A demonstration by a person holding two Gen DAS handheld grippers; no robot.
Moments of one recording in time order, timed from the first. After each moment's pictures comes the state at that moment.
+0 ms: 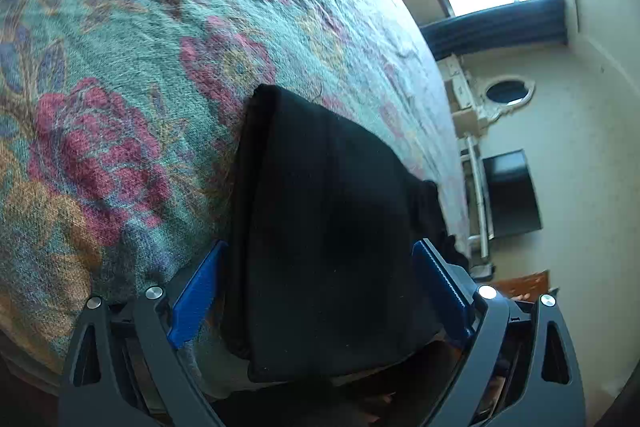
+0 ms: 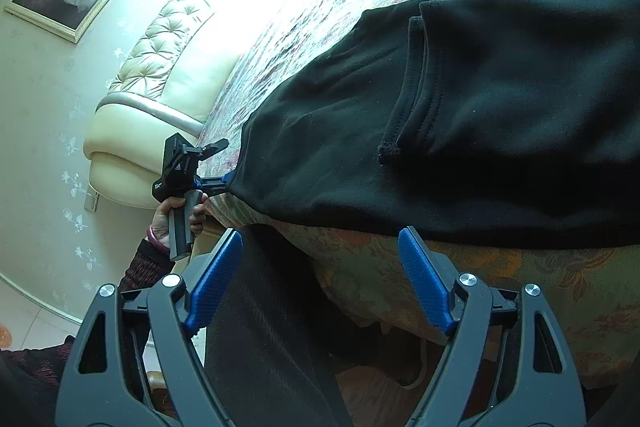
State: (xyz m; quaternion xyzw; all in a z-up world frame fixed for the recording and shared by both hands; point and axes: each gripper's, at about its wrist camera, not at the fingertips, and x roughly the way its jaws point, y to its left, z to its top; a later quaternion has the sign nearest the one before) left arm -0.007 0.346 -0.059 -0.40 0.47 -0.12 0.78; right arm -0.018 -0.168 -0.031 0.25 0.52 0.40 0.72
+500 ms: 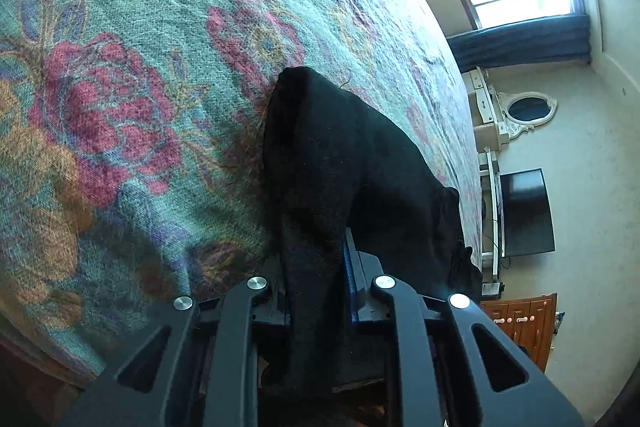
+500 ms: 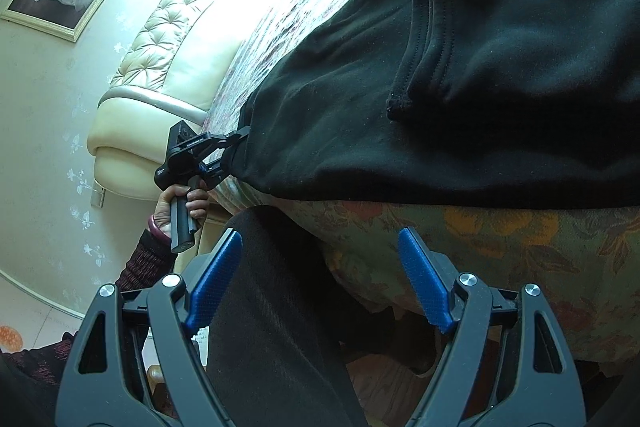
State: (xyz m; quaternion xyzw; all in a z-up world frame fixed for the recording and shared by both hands) left arm -0.018 0.350 -0.072 -0.45 0.47 -0.08 0.76; right arm -0.029 -0.154 -0.046 0.26 0.54 0.41 0.69
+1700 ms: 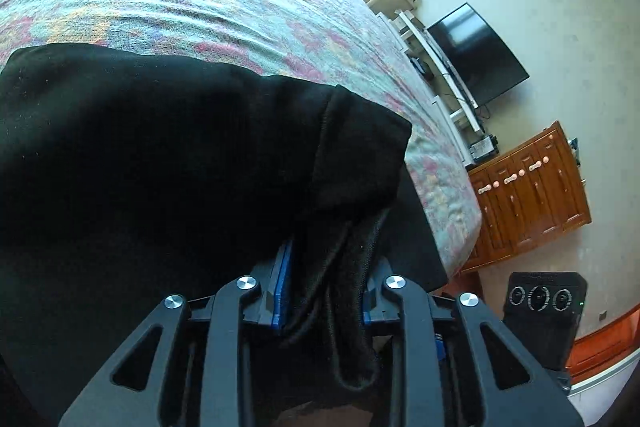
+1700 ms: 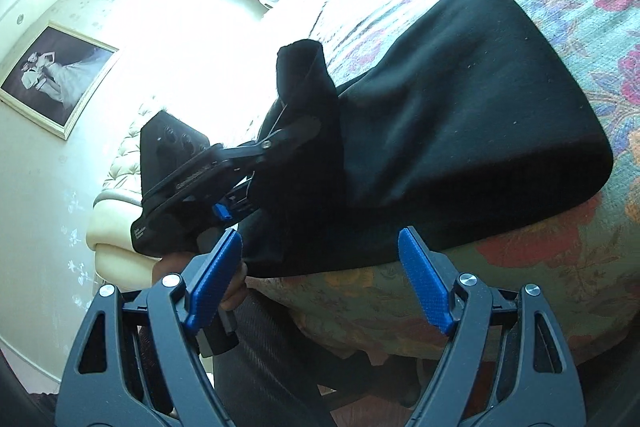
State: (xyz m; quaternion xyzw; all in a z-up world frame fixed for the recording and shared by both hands) left arm 0.089 -0.028 -0.023 -0.25 0.48 -0.30 0.79; right arm -0.019 -0.299 -0.027 0.37 0.45 0.29 0.76
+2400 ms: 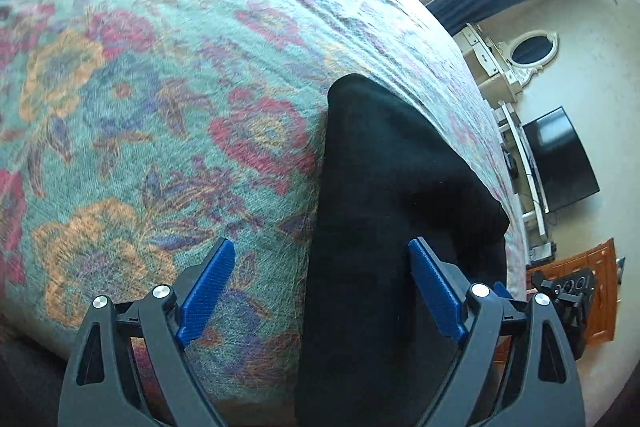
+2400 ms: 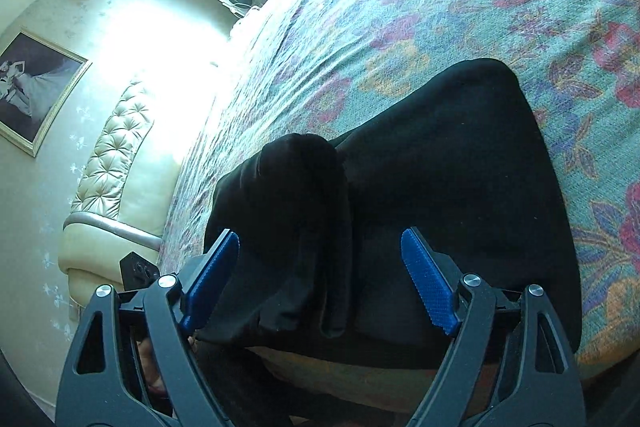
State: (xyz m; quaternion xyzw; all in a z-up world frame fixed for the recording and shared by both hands) left arm 0.045 0.133 -0.046 -0.34 0.47 -0.07 0.81; right arm 0.061 -0.306 -0.038 0.34 0.47 0.25 0.78
